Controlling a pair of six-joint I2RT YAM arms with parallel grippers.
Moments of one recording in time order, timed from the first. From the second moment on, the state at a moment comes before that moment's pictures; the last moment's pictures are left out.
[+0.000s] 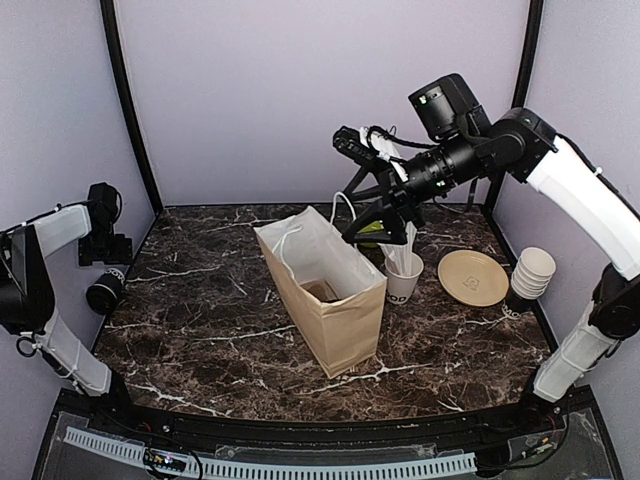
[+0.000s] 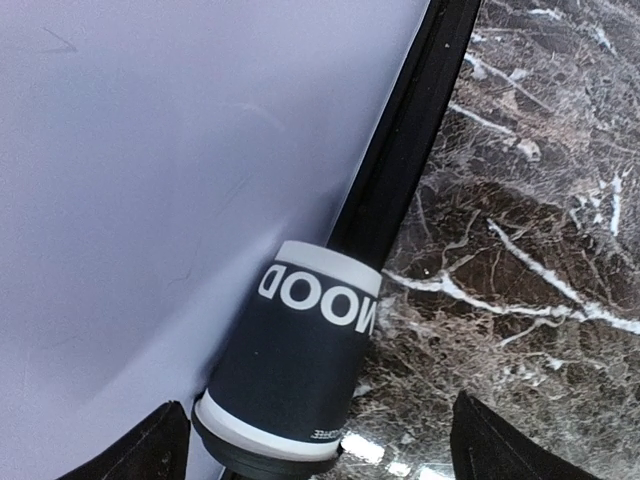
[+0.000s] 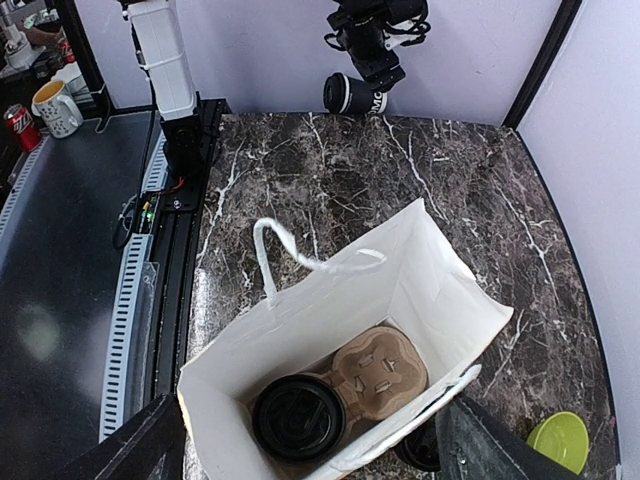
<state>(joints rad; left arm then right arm) 0.20 1.53 1.15 -0.68 -0.42 -0.09 0.89 1.58 1.94 -1.06 -0.52 -0.47</state>
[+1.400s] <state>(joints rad) 0.15 1.68 1.33 -1.02 -0.38 -0.11 0.89 1.61 2.01 -1.09 -0.56 -0.51</state>
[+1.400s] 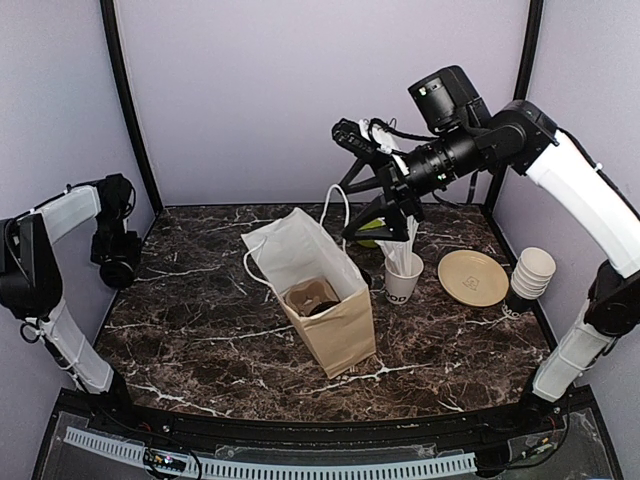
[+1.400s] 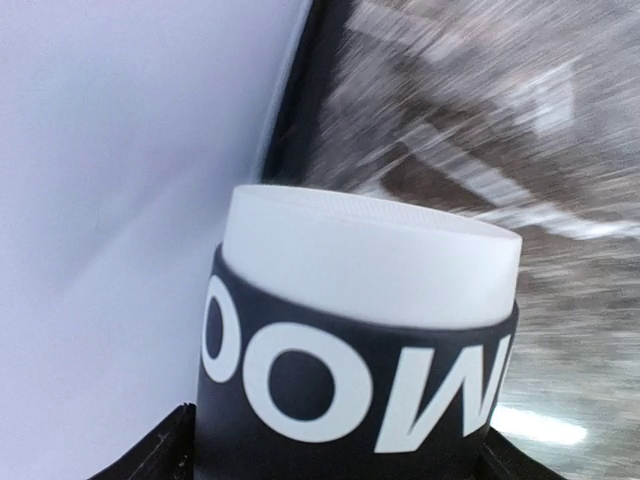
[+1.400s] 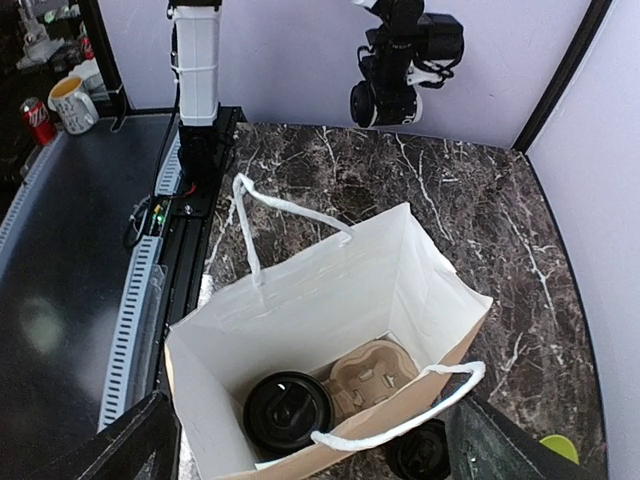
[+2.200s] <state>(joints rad) -0.09 1.23 1.40 -0.49 0.77 -0.52 0.88 1.71 2.29 -1.18 -0.47 -0.77</state>
